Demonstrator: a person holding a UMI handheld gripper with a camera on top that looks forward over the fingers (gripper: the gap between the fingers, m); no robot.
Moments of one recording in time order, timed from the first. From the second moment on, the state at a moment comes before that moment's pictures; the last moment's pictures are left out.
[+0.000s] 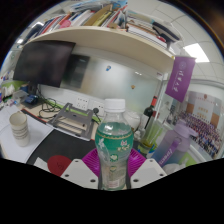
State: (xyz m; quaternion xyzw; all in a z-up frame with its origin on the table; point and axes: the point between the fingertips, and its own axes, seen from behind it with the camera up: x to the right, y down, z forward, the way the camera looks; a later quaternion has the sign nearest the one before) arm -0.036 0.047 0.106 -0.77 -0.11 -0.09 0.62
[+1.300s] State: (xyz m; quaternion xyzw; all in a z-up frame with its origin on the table) arm -0.231 0.047 0.155 -0.58 -0.58 -0.41 0.40
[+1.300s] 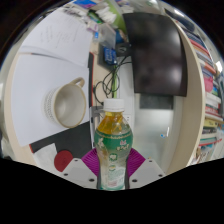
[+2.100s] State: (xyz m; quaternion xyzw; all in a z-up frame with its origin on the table) arm -0.170 0.067 0.105 -0.80 -0.07 0.10 0.59
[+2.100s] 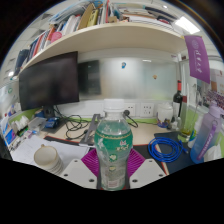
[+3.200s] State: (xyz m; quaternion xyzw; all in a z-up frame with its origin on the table) arm -0.200 -0.083 0.214 -0.81 0.00 0.03 0.58
